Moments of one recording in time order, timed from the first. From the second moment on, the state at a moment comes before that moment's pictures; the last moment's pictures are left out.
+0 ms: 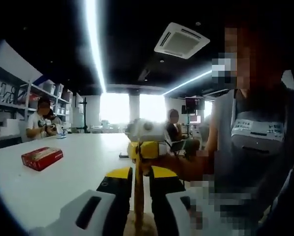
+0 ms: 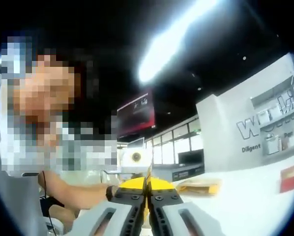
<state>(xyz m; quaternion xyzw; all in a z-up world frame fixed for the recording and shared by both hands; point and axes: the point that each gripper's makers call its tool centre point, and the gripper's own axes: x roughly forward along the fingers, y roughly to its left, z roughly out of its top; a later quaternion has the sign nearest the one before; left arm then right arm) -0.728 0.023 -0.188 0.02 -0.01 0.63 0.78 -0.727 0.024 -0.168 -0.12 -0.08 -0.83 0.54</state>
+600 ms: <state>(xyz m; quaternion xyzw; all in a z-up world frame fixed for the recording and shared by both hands) -0.727 0.029 -0.185 0.02 0.00 0.64 0.77 -0.723 0.019 -0.162 -0.13 -0.07 -0.83 0.54</state>
